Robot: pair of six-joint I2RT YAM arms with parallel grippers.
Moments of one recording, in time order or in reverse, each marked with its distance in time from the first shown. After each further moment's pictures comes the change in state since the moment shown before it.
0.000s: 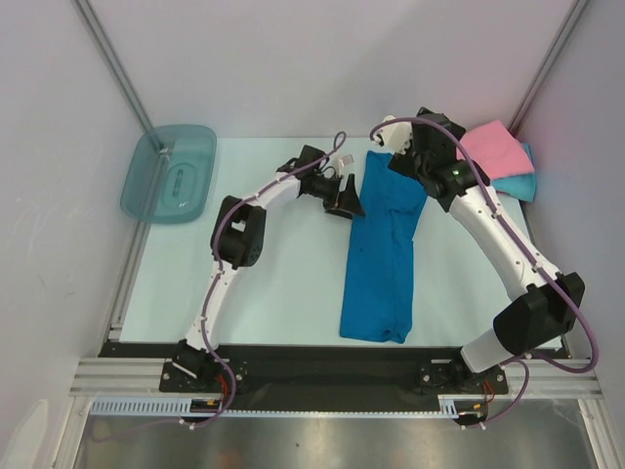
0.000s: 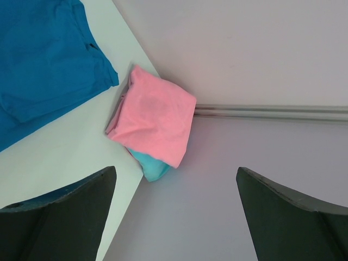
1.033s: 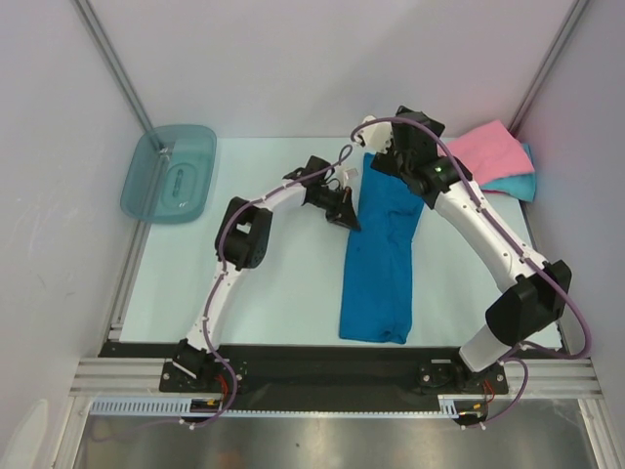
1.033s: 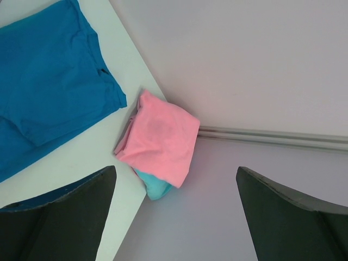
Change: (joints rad) left arm -0.034 0.024 -0.048 -0.019 -0.013 0.002; right arm 0.077 0.069 0.062 0.008 0.009 0.003
